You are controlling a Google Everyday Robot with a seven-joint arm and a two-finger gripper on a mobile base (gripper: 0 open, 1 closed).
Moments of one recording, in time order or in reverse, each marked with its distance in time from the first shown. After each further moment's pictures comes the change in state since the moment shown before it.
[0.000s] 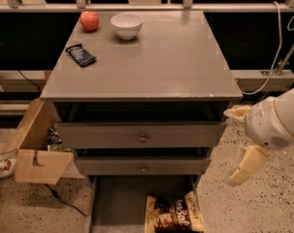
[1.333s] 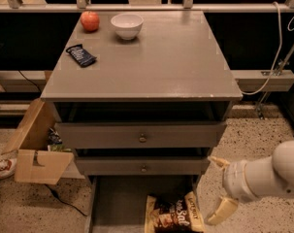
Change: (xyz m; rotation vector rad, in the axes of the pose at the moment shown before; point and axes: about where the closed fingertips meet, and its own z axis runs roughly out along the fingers) arm 0.083 0.044 0.152 0.008 -0.095 0.007
